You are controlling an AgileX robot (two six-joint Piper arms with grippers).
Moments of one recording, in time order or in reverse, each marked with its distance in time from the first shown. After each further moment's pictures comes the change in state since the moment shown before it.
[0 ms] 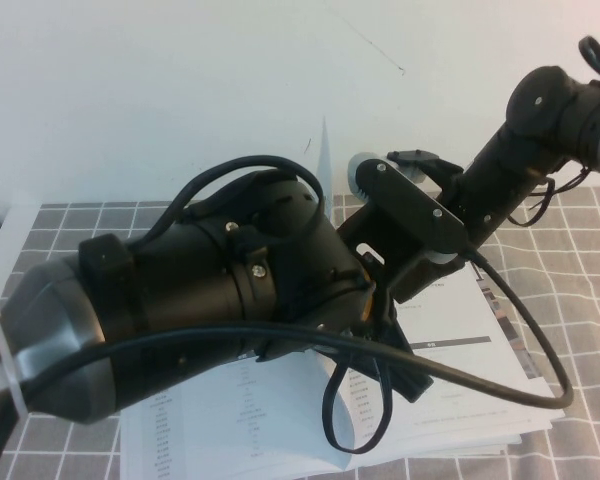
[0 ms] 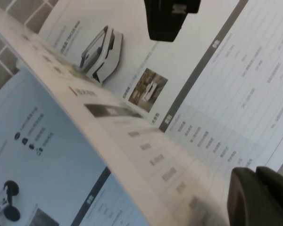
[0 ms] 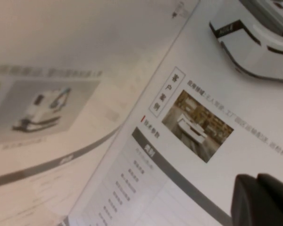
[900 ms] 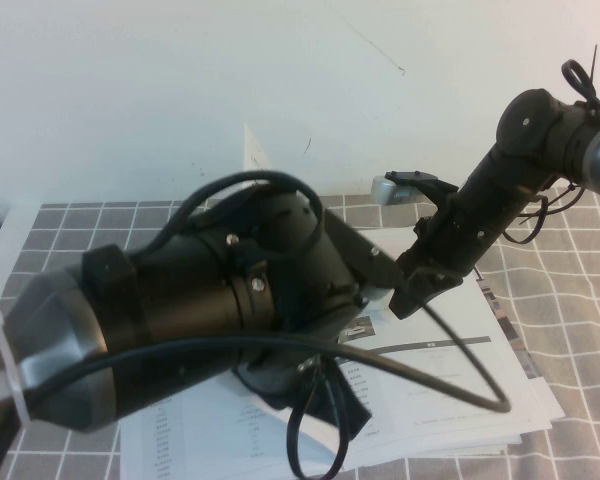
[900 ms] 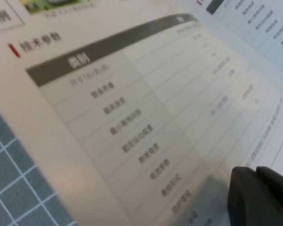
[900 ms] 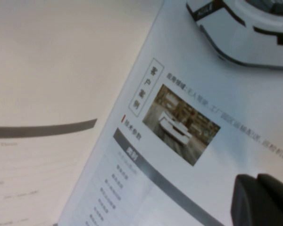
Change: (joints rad) right arm 0.000 0.059 0.000 -0.008 -0.005 0.049; left arm 0.002 0.000 0.026 0.024 0.287 -0.120
